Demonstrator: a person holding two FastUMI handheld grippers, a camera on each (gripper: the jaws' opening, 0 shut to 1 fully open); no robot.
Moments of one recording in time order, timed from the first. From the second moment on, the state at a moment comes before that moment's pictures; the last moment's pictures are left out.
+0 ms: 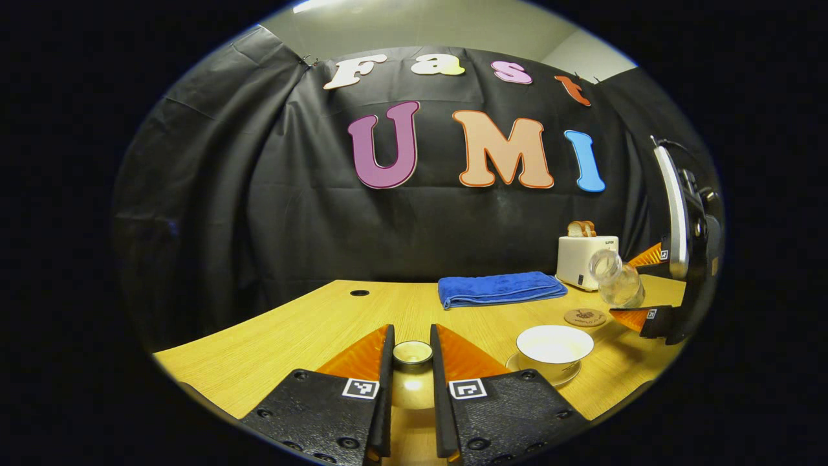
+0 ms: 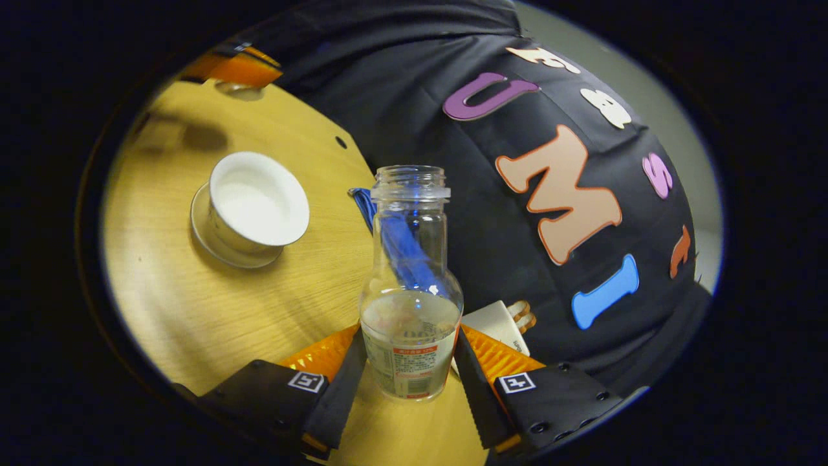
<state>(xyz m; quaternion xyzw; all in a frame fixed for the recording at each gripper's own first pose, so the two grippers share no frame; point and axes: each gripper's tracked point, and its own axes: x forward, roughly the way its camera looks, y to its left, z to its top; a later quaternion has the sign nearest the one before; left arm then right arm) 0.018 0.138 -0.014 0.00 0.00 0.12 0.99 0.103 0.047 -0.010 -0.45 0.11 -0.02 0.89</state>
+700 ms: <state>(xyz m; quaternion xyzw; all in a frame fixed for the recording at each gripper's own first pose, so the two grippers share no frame) 0.017 0.138 -0.012 0.00 0.00 0.12 0.99 0.165 -0.008 -0.008 -0.02 0.11 -0.04 0.99</state>
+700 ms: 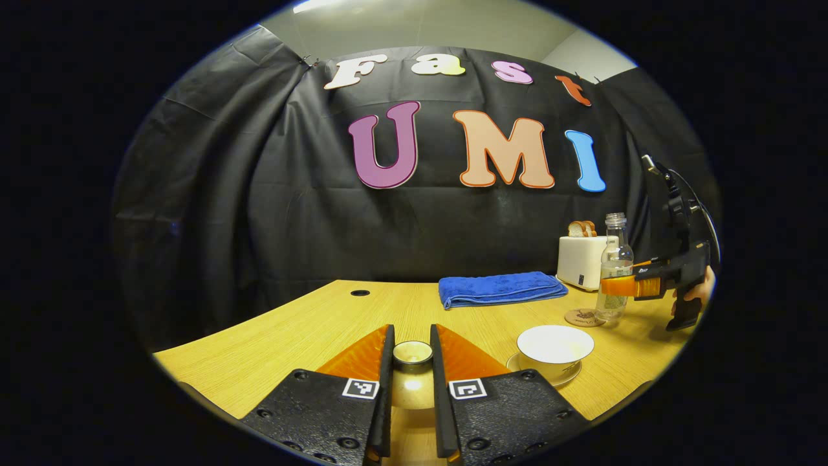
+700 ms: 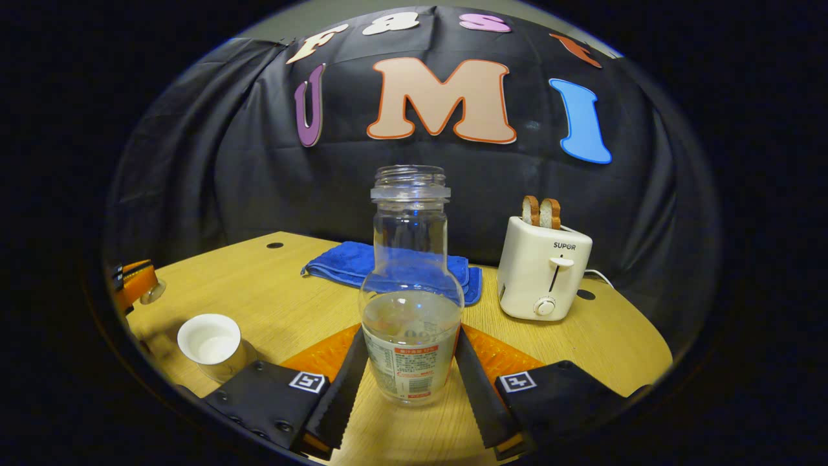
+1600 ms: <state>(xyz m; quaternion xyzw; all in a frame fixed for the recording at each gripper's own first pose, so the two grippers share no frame) 0.017 0.138 -0.013 0.00 0.00 0.12 0.99 0.200 -0.012 -0.030 -0.01 0.10 -0.05 0.99</state>
